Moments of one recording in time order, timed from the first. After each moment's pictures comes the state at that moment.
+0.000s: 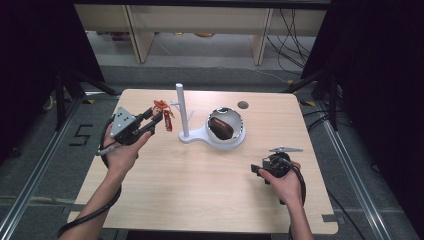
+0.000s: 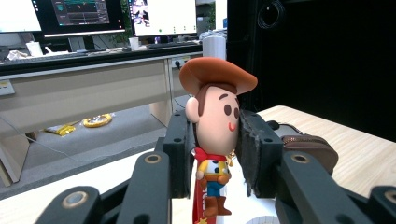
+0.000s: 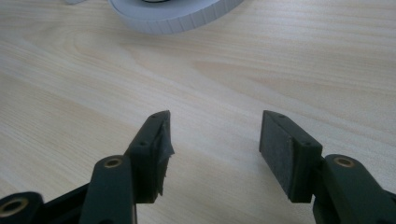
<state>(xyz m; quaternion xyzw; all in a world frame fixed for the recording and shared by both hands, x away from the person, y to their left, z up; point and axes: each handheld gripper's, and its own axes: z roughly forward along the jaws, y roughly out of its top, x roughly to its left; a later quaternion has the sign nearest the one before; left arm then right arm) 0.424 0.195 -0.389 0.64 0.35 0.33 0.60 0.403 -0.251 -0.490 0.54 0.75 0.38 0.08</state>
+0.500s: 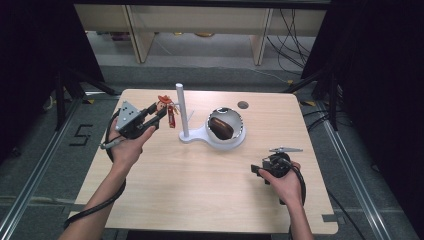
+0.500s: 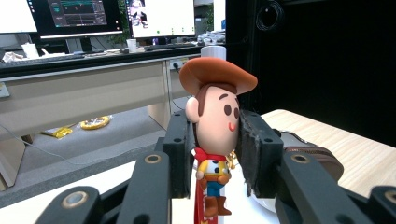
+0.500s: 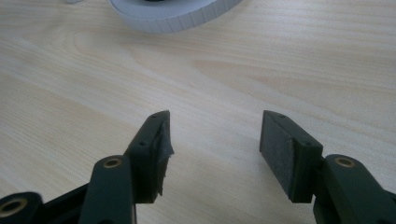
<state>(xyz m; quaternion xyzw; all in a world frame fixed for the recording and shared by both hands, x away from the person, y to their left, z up) 0.438 0.187 -0.384 0.64 0.35 0.33 0.60 0.402 -0.250 -0.490 0.54 0.75 0.38 0.07</state>
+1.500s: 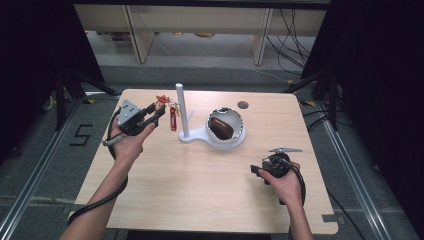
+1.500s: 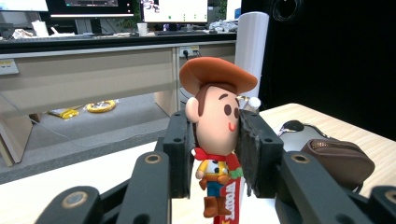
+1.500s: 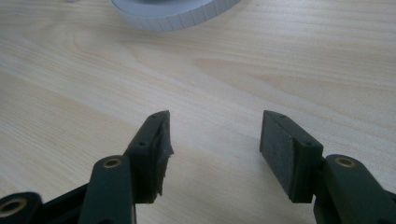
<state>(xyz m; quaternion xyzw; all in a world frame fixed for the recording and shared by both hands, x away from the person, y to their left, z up) 0.455 0.194 -0.399 0.64 0.38 0.32 0.58 0.402 -0.249 -0.490 0.55 0.75 0.36 0.09</state>
